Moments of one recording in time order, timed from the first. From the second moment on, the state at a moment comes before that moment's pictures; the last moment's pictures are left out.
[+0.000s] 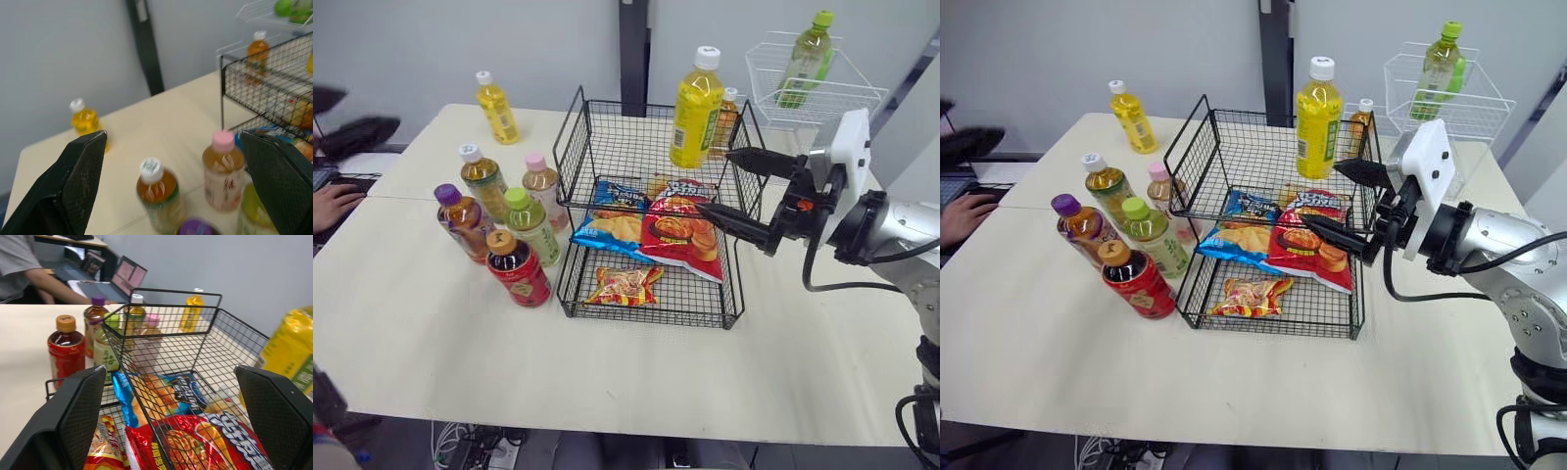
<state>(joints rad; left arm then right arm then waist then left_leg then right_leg) -0.55 1.12 0.67 0.26 -0.28 0.67 -1.14 -0.63 -0.78 -0.08 -0.55 0.84 0.78 0.62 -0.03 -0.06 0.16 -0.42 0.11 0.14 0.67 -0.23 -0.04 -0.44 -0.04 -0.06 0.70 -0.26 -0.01</state>
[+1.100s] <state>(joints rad) -0.38 0.83 0.59 0.13 -0.45 0.55 -0.77 -0.73 -0.75 0.06 -0.51 0.79 0.83 0.82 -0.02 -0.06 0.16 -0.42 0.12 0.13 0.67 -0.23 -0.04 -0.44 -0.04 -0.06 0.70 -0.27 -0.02</state>
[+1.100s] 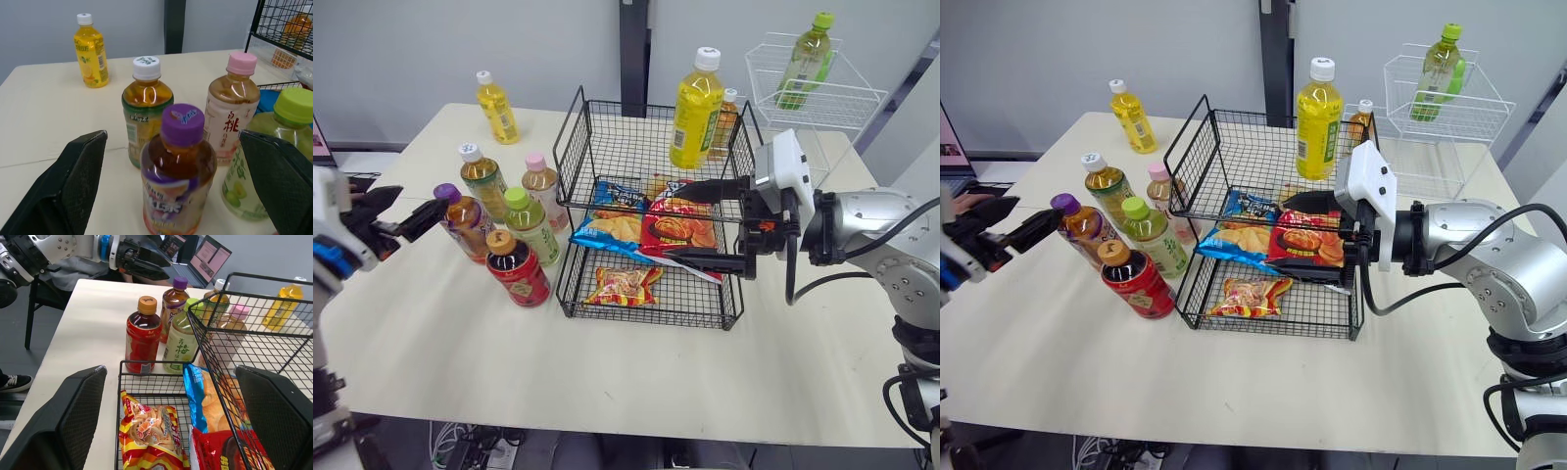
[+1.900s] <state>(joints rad) -0.48 0.81 0.43 0.26 -0.42 0.50 -0.74 -0.73 -0.73 0.05 -0.54 0.82 0.86 0.76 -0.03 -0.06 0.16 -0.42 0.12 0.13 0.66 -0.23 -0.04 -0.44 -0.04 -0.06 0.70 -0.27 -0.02</state>
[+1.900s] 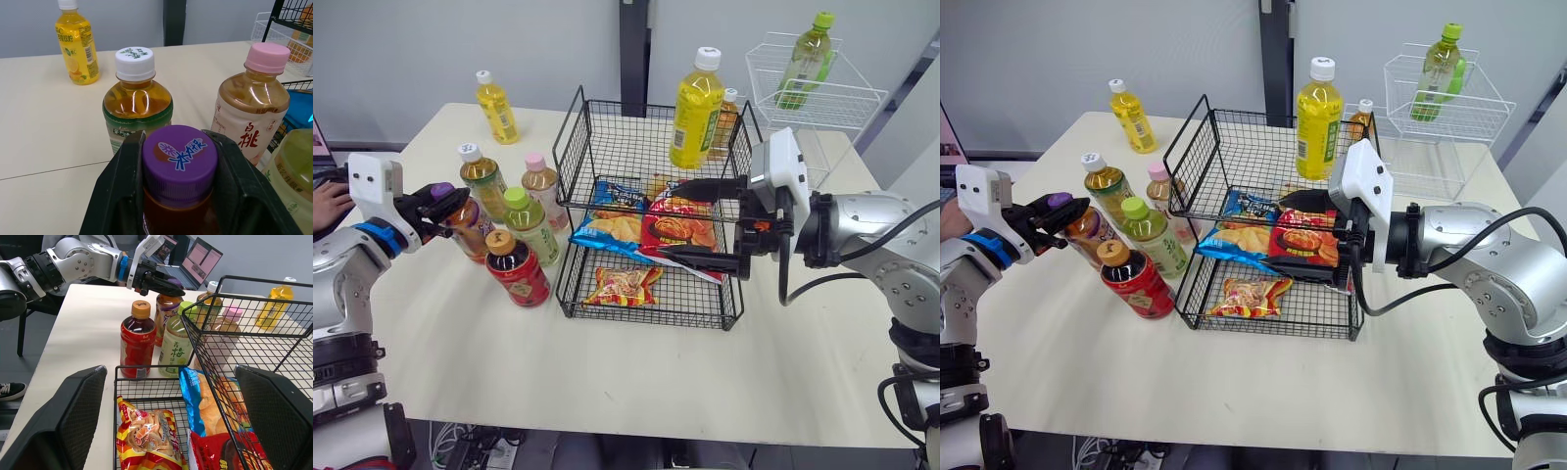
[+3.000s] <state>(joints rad) -1.67 0.88 0.04 0.84 -0.38 0.63 -1.15 -0.50 -0.78 -0.25 -0.70 0.84 0.83 0.57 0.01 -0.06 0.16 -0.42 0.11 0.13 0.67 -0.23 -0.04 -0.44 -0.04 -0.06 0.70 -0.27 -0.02</state>
